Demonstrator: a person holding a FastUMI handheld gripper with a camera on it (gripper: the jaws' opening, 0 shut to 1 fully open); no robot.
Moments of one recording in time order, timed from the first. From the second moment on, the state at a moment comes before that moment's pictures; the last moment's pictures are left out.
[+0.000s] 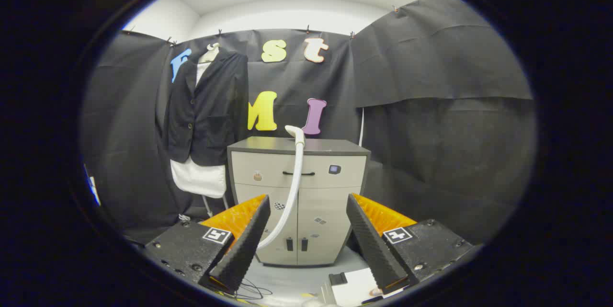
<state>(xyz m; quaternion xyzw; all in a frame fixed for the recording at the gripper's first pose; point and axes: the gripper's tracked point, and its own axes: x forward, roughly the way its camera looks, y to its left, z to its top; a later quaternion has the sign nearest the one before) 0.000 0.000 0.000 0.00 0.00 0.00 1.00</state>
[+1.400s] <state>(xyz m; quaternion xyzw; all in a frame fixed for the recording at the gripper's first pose) 0.111 -0.002 0.101 0.03 -0.02 -0.02 1.00</state>
